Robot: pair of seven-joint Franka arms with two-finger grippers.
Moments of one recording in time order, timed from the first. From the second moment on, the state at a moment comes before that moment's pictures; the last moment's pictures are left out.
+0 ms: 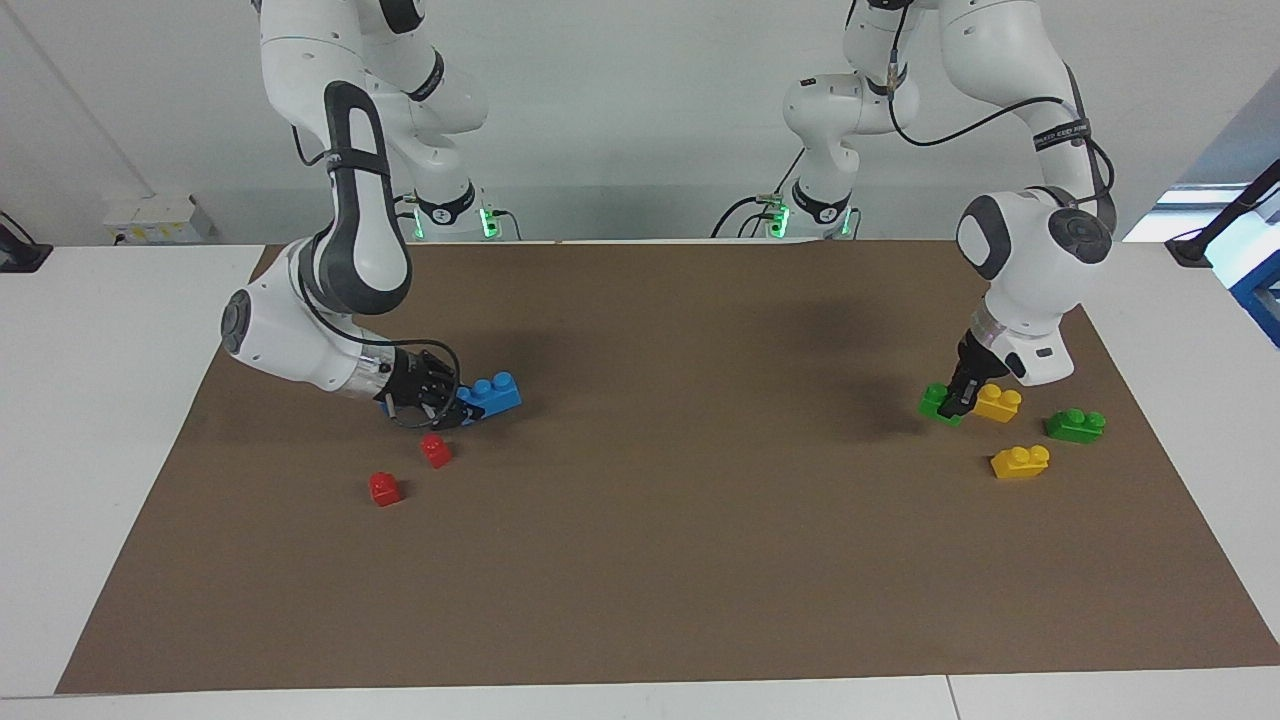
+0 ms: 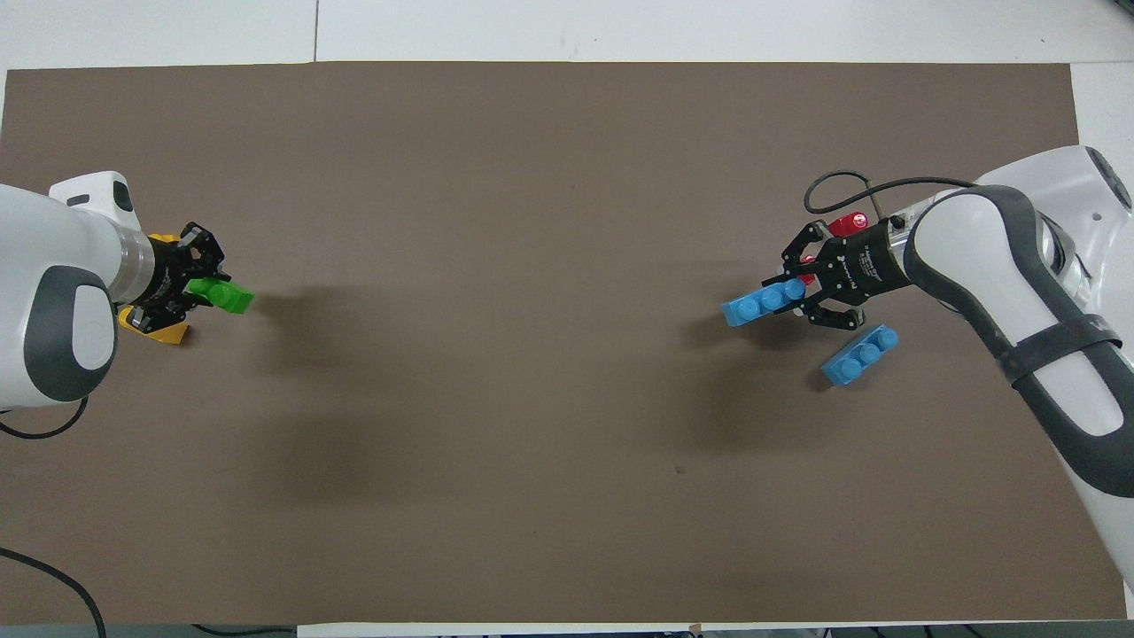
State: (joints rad) left arm -0.03 0.16 0.05 -2.05 -0.03 2.24 -0.90; right arm -0.01 0.30 0.01 -1.94 0.65 1.96 0.83
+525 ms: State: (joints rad) left arm -0.03 0.22 0.04 -2.04 -0.07 2.28 -0.85; right arm -0.04 0.32 0.01 -1.97 0.65 1.96 0.79
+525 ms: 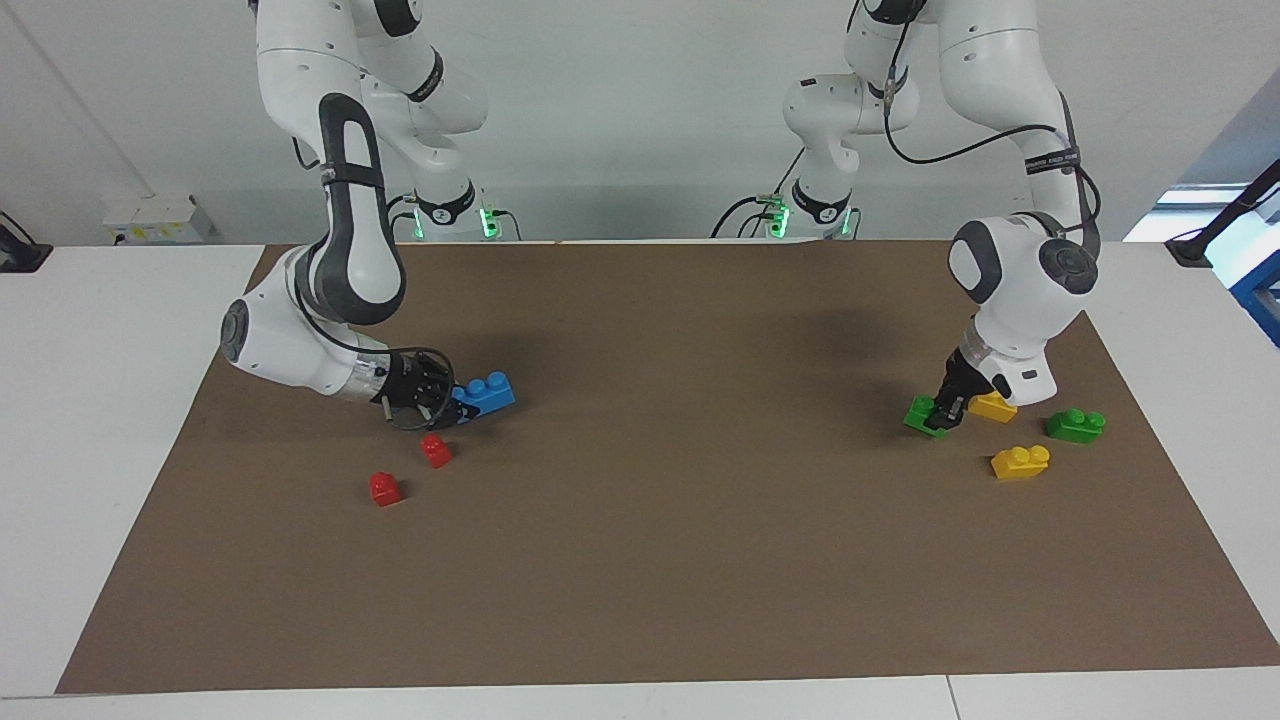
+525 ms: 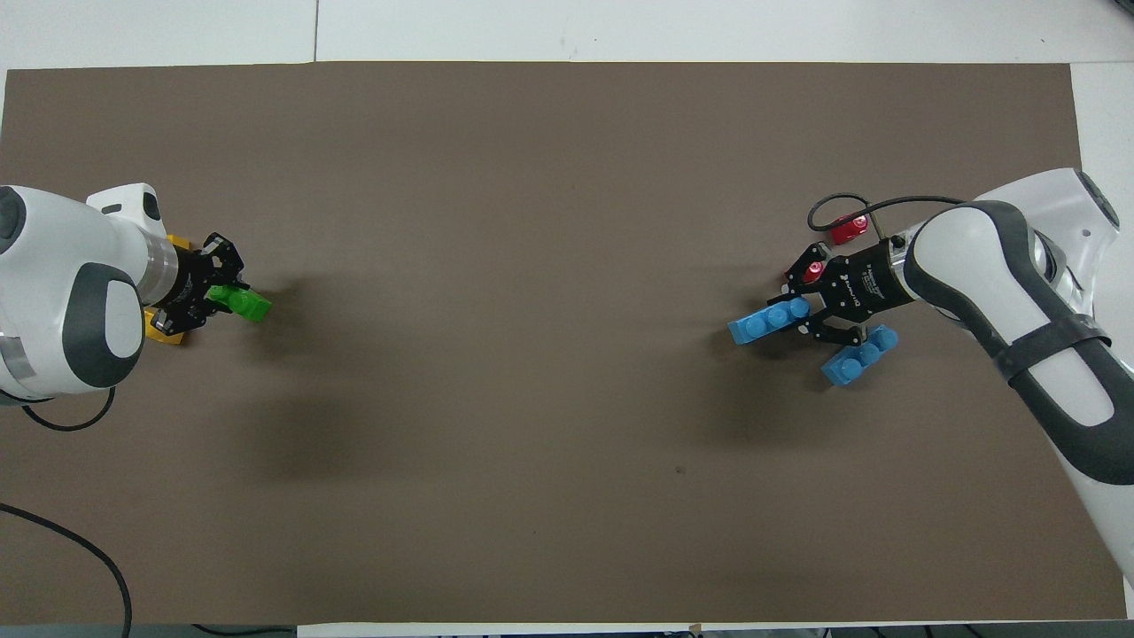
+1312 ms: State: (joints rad) left arm -0.02 0.26 0.04 -2.04 -0.07 2.32 -0.74; right arm -0.09 0.35 0.01 -1.98 0.65 1.96 0.73
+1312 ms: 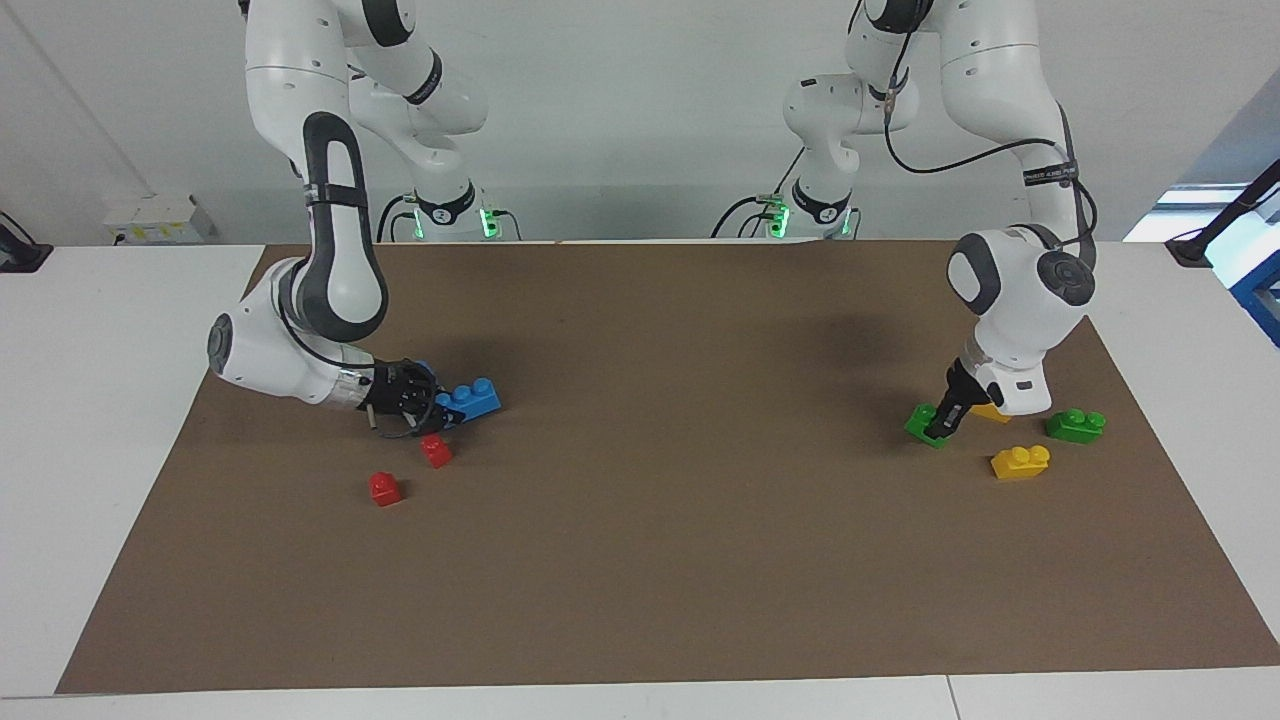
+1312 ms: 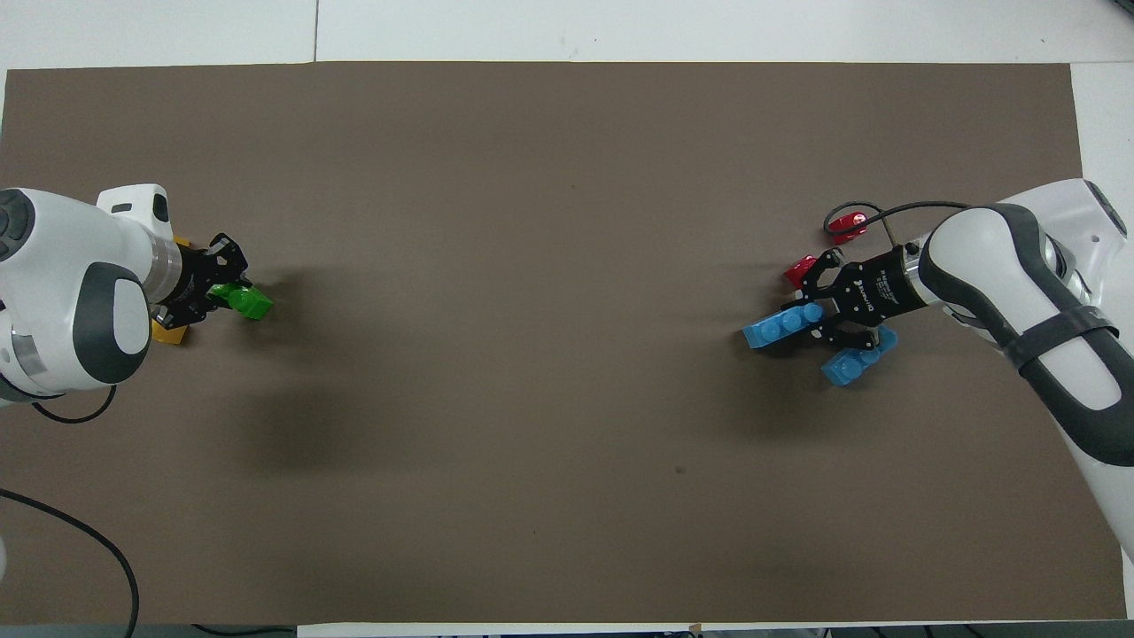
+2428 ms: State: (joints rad) left arm -0.02 0.11 0.05 -1.88 -0.06 2.00 -0.59; right arm -0.09 0.36 0.01 -1.98 0.65 1.96 0.73
